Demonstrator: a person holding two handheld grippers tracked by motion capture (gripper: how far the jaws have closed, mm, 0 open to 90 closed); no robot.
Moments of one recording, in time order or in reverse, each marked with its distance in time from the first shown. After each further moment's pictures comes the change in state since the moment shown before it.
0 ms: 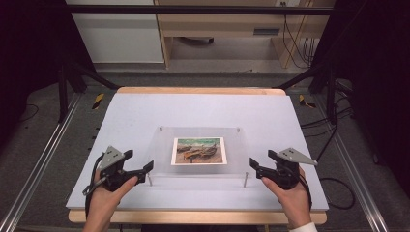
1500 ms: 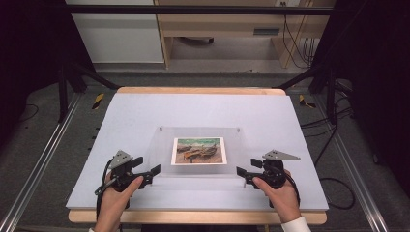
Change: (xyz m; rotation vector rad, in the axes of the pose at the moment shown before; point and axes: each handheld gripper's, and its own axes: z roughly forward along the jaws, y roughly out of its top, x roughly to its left) left arm 0.001 -0.033 0.020 0.061 -0.074 -0.134; right arm 0.008 -0.019 0.030 0.154 0.206 0.067
